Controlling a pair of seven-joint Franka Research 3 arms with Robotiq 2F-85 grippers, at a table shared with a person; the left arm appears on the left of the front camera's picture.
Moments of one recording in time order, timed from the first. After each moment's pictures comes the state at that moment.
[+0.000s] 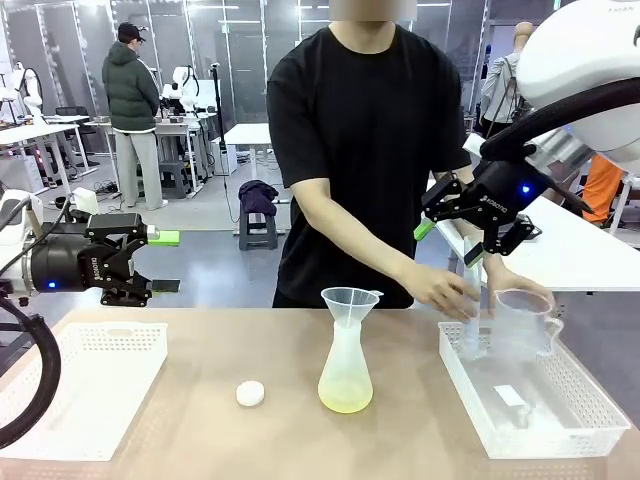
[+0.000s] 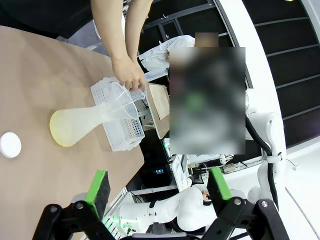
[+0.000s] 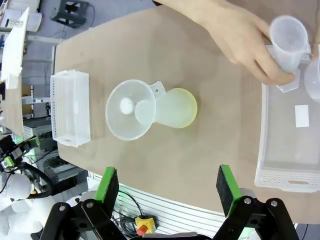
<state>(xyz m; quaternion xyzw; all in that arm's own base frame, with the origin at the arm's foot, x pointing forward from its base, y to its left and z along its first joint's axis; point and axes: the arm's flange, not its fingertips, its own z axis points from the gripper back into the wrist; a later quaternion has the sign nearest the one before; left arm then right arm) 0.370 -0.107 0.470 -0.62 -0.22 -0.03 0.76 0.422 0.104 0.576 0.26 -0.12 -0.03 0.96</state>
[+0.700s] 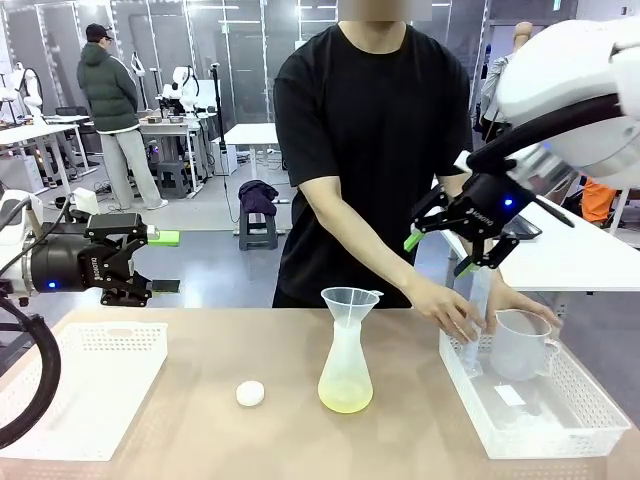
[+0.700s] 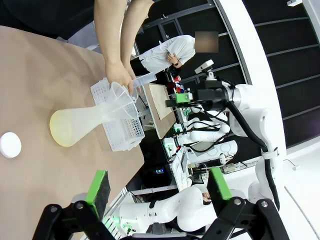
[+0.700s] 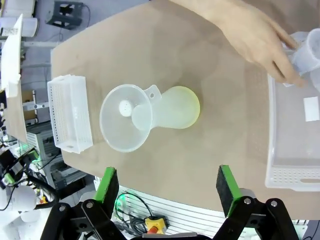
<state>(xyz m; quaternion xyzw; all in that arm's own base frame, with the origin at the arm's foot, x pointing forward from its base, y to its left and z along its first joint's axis) 0.370 -0.107 0.470 -0.62 -0.22 -0.03 0.76 0.444 0.120 0.546 0.27 -0.09 -0.07 0.96</state>
